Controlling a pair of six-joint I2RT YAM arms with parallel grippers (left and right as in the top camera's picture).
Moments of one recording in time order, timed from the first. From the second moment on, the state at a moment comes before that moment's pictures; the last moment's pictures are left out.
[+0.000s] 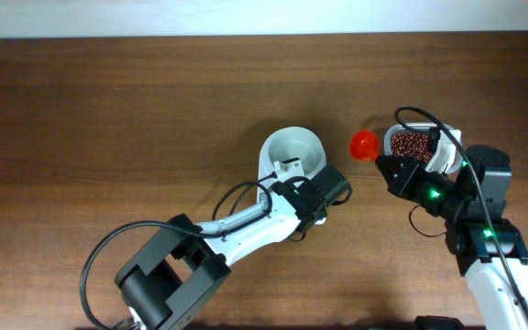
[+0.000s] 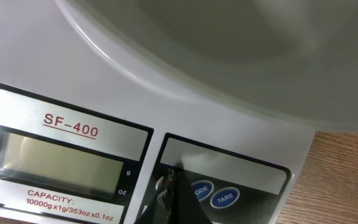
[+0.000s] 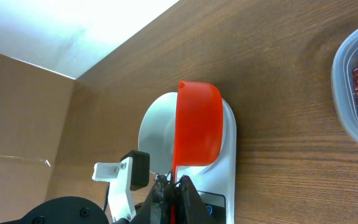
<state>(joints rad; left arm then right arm) -0.88 1.89 1.17 -0.54 -0.27 -1.10 -0.07 1.03 0.70 -0.29 -0.63 0.52</state>
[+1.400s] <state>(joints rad) -0.77 1.21 1.29 -1.00 -0.22 -0.47 -0.07 1.03 0.70 -0.32 -0.63 0.52</state>
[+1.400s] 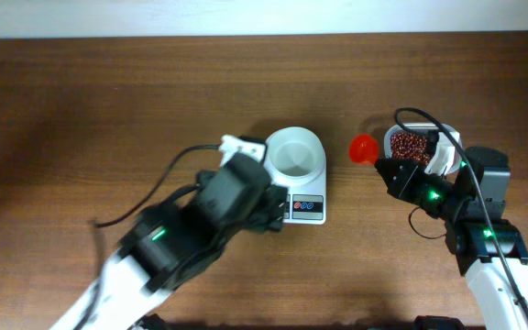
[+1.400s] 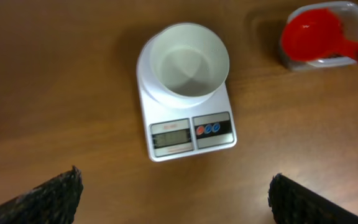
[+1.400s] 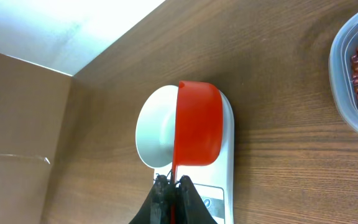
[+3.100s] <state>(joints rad) -0.27 1.31 1.53 -1.37 0.34 0.67 -0.07 1.03 0.70 -0.37 -0.63 0.52</state>
